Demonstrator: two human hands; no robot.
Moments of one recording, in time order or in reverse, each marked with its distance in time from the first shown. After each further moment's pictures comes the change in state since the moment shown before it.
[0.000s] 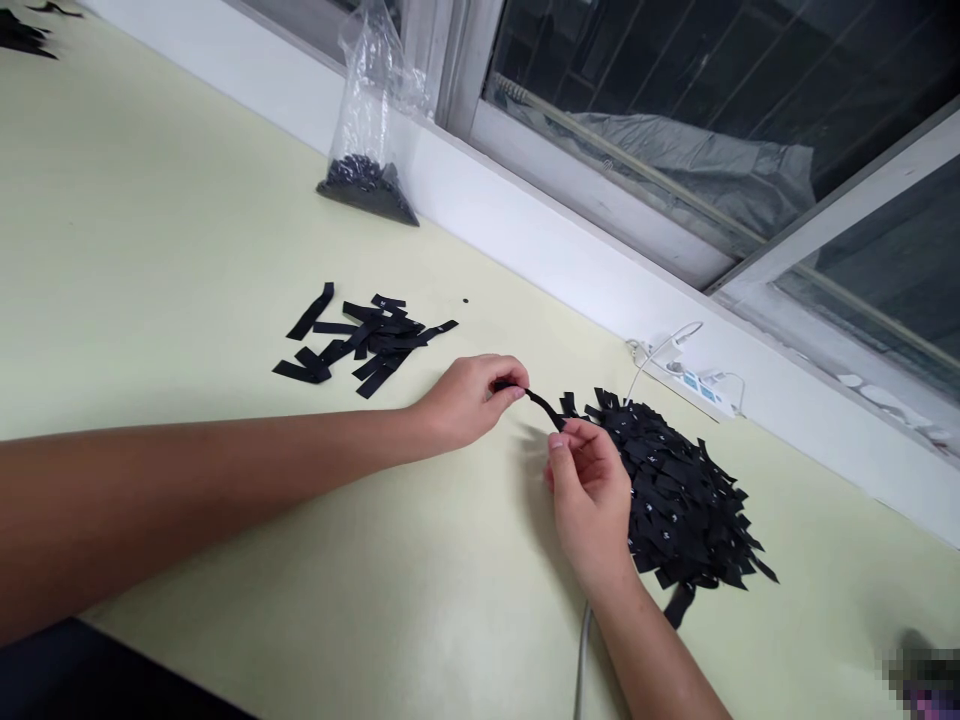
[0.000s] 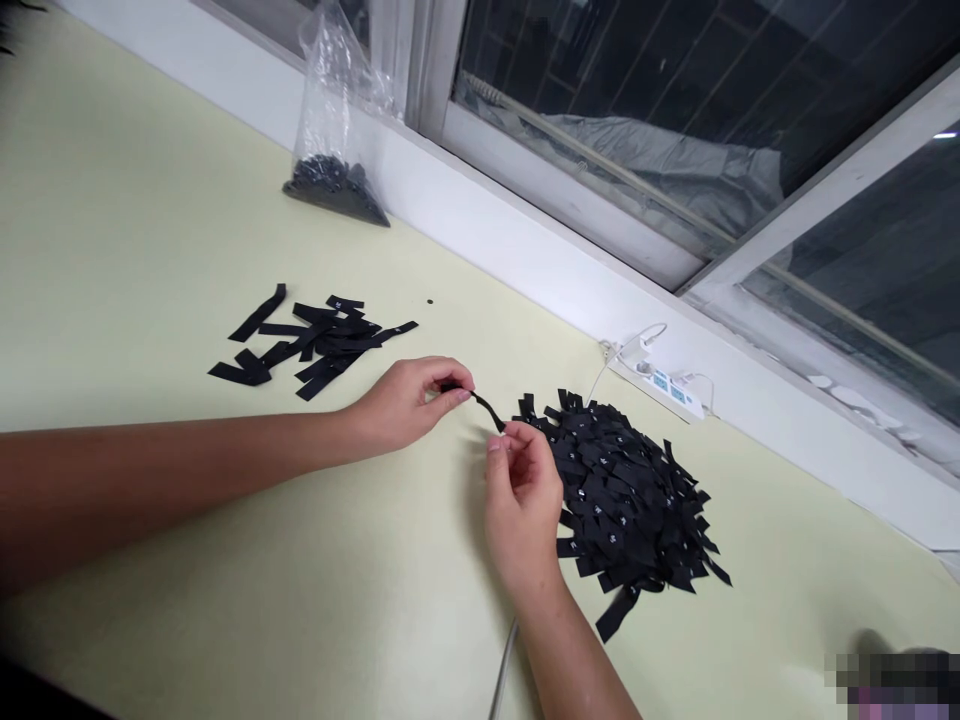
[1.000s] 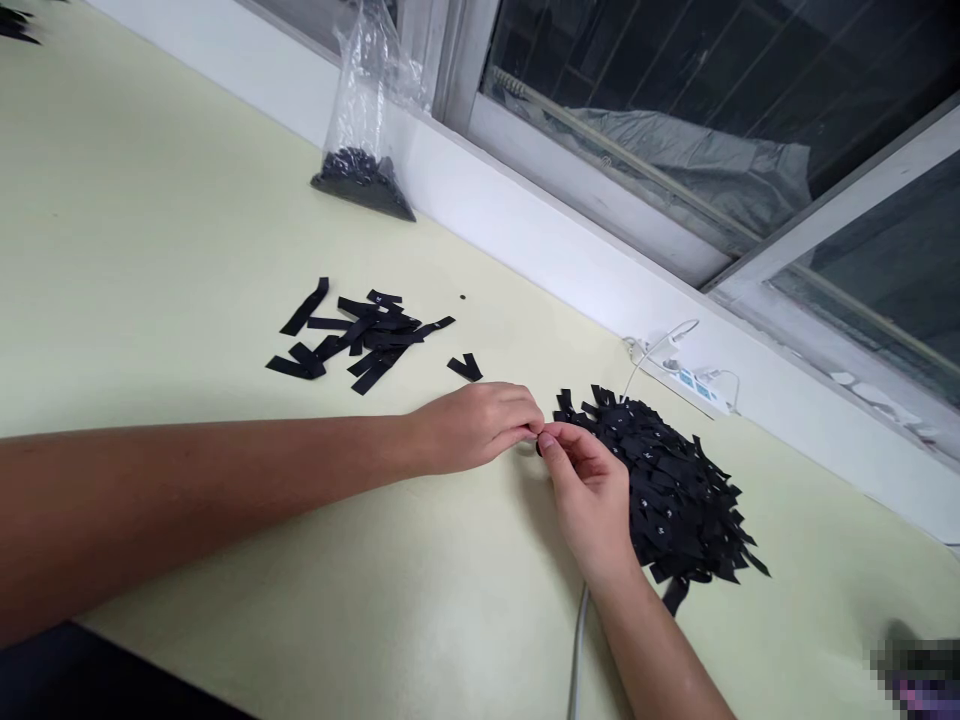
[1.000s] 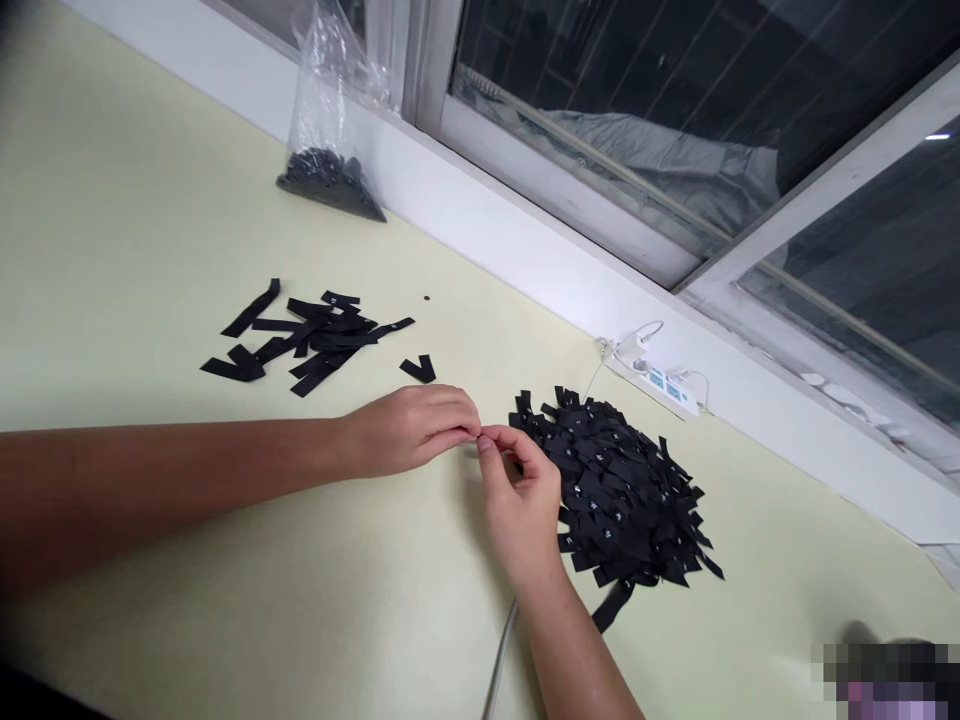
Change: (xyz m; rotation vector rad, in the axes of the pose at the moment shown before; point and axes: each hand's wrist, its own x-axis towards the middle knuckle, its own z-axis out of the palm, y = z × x) left_hand -0.014 0.009 0.001 0.108 -0.252 0.416; right_hand 0.004 -0.007 -0.006 -0.050 -0.147 -0.028
